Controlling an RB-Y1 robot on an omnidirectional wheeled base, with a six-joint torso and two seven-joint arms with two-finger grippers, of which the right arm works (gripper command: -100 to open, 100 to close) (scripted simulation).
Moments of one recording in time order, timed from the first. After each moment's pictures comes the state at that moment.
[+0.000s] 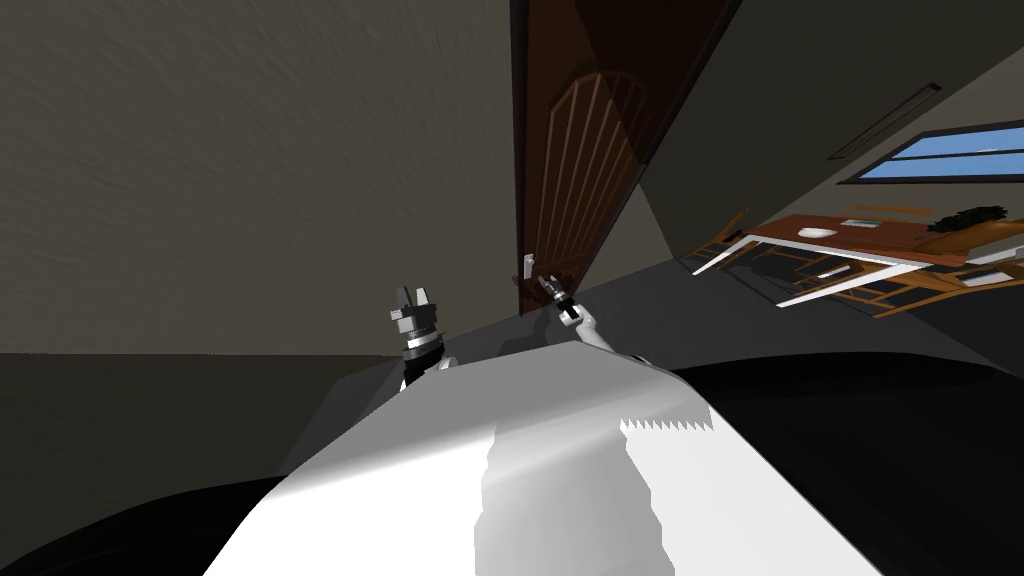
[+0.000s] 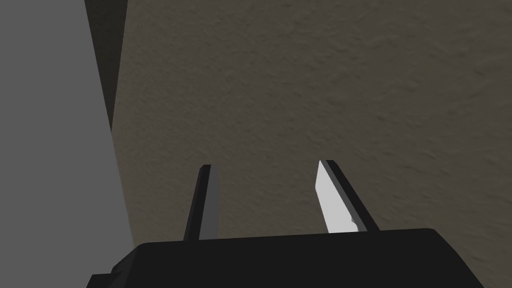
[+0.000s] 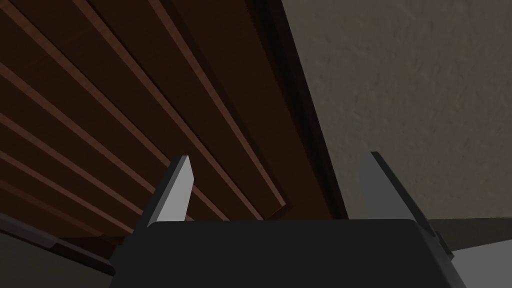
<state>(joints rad) -0.09 -0.26 -0.08 -1.19 0.38 -0.56 0.60</state>
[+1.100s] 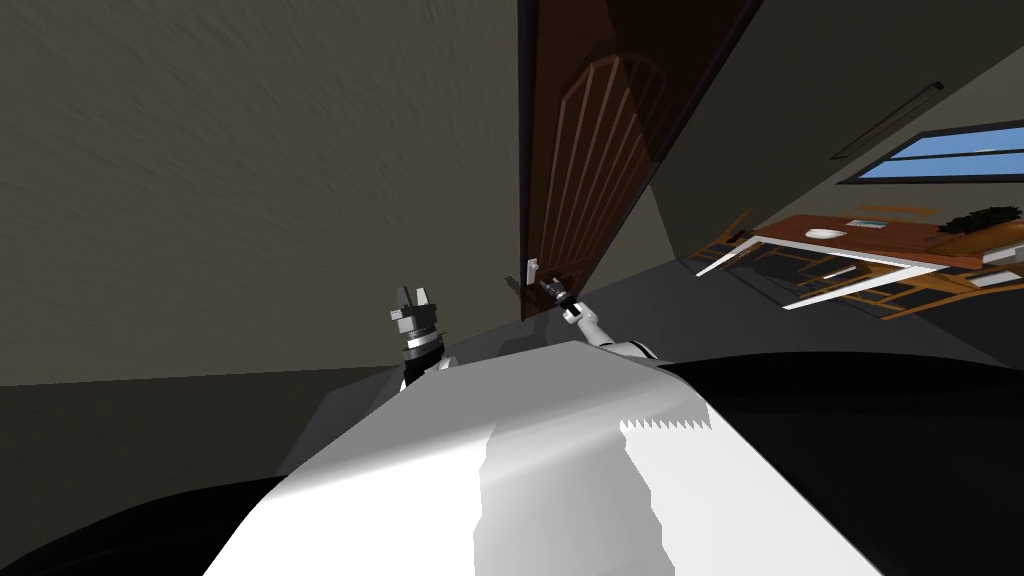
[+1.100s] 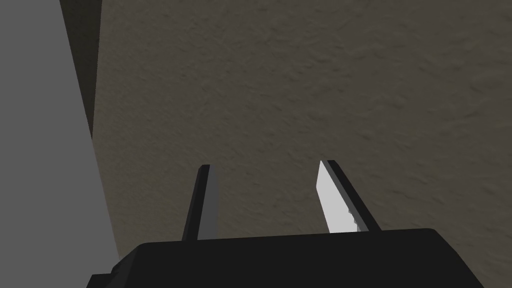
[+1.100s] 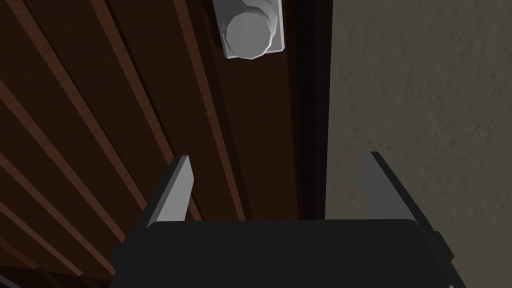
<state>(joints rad) -0.21 -0.32 -0.11 -0.92 0.48 -0.60 0.75</state>
